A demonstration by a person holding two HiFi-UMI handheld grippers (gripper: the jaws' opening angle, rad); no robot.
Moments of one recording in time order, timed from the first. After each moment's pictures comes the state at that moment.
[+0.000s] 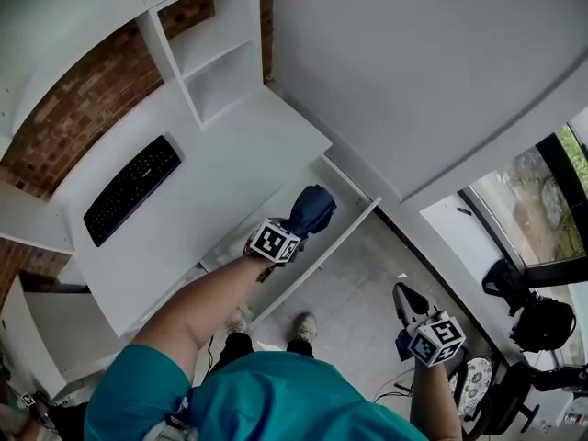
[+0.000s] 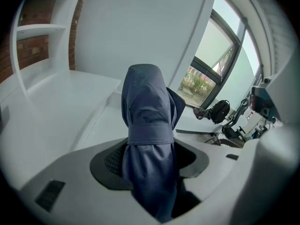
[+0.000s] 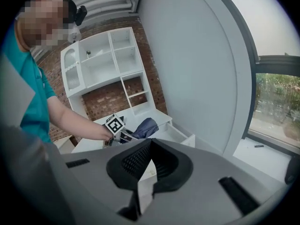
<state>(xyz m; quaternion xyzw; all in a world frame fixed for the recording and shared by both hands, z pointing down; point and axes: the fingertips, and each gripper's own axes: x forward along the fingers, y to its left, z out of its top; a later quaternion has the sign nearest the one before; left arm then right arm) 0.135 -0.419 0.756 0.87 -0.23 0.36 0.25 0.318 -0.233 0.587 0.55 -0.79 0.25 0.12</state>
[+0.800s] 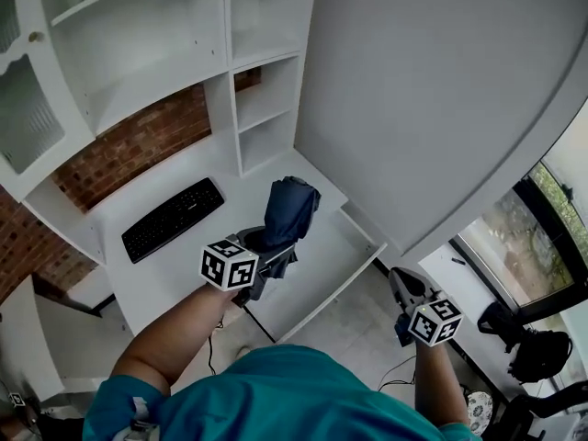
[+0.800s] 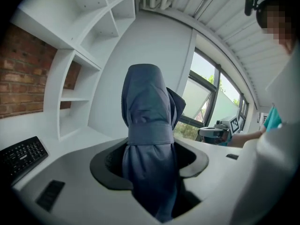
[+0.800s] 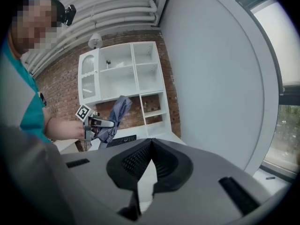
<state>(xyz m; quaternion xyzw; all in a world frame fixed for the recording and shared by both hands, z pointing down) -0.013 -0.390 0.460 0.94 -0.26 0.09 0.20 0.223 -0.291 0.451 0.51 -0.84 0.15 0.08</state>
